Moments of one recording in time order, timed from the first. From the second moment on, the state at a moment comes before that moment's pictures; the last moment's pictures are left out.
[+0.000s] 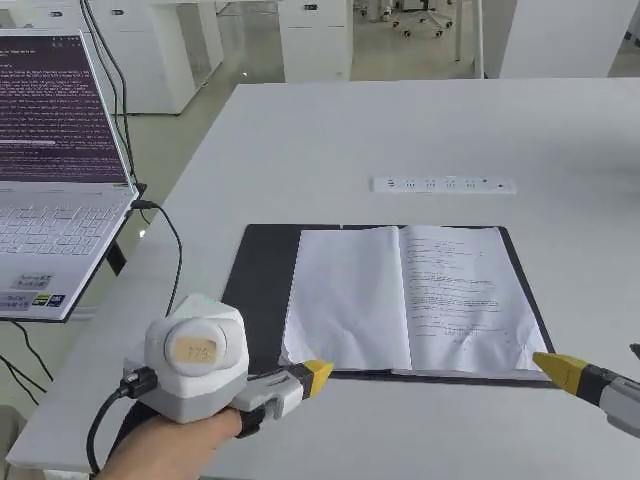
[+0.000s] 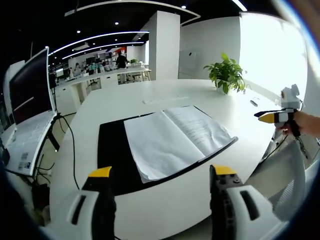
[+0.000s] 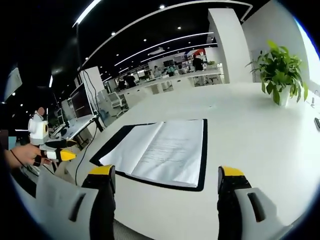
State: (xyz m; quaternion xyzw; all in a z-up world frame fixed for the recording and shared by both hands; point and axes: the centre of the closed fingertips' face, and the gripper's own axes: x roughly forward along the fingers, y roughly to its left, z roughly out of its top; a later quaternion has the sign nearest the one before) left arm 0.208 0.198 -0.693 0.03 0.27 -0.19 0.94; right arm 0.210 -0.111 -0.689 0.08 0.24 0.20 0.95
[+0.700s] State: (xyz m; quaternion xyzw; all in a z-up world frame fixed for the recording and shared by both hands) left arm 0.222 0.199 -0.695 0.05 0.26 -0.19 0.94; right arm 0.228 -0.106 -0.699 0.09 0.24 0.20 0.95
